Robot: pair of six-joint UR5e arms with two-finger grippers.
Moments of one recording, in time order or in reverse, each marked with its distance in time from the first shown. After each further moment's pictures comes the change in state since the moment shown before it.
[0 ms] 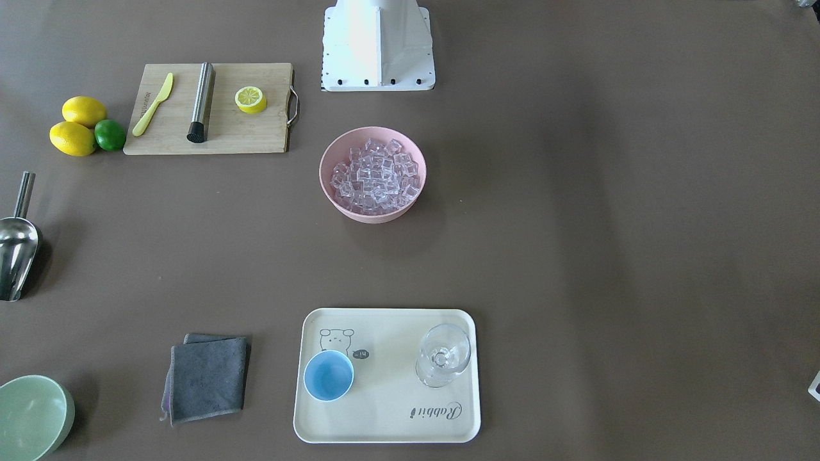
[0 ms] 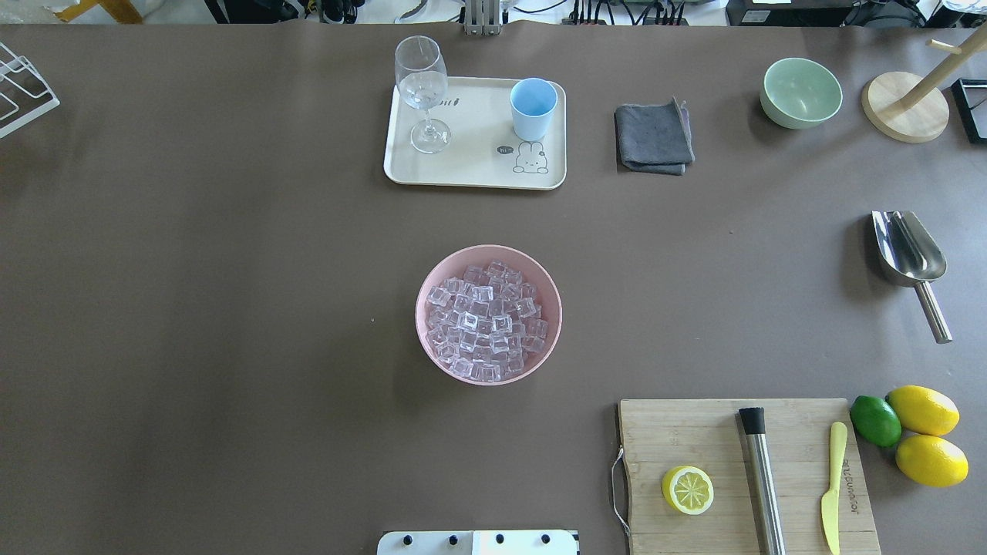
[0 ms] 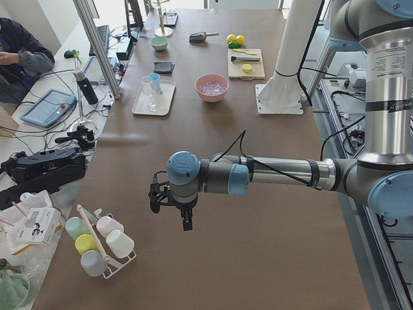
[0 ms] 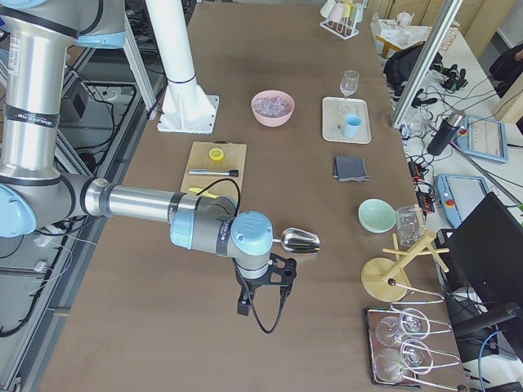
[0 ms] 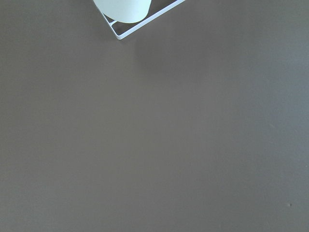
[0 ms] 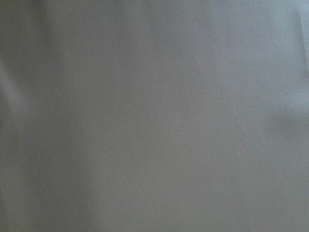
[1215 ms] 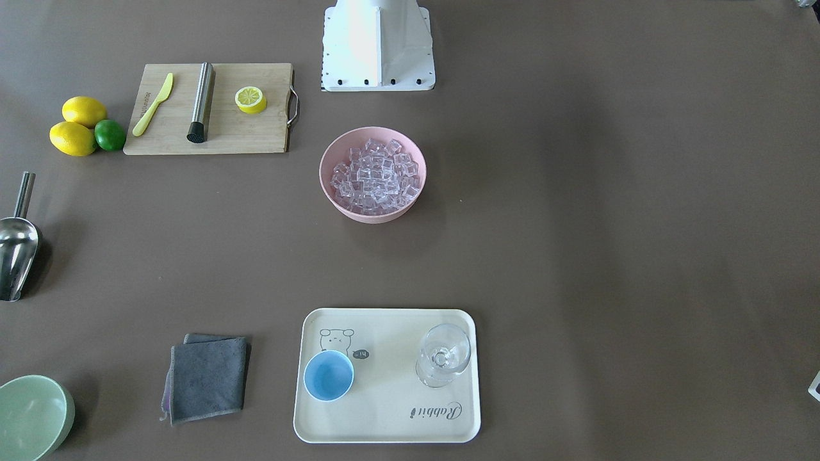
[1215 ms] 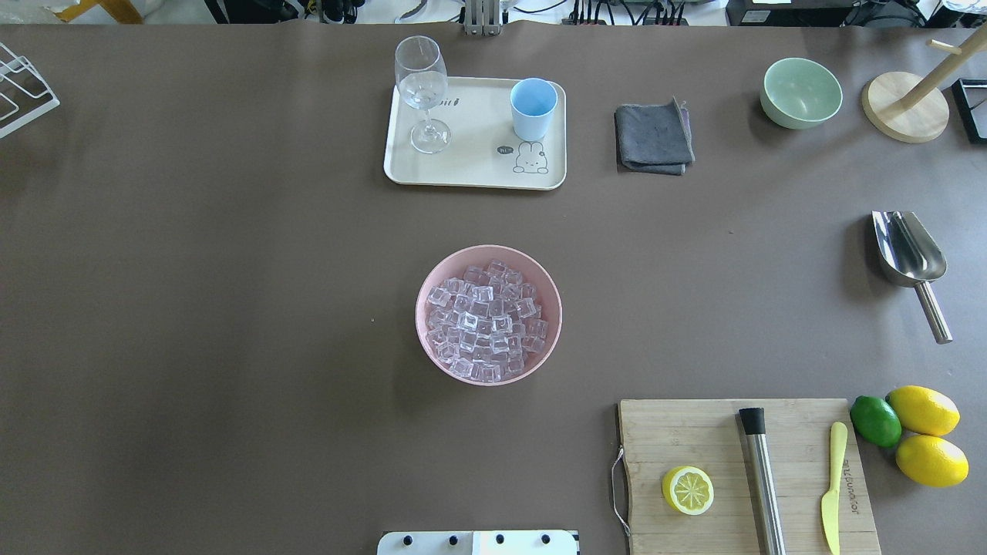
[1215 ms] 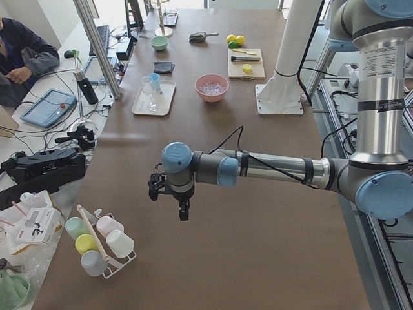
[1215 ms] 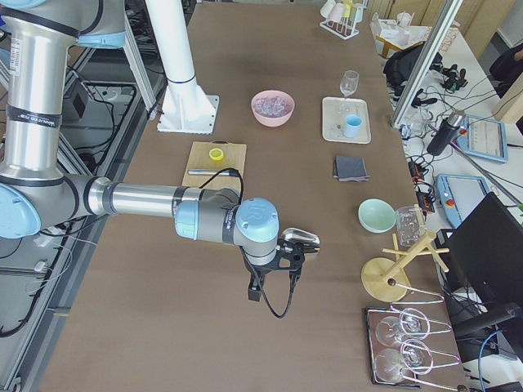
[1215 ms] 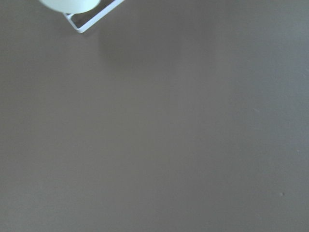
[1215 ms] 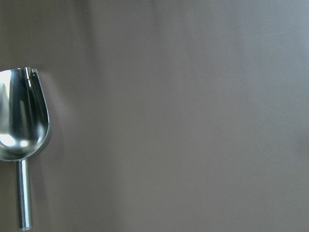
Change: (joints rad) left arm 0.102 -0.024 -0.009 0.000 0.028 -0.002; right arm -0.003 0.019 0.044 0.001 0.063 0.005
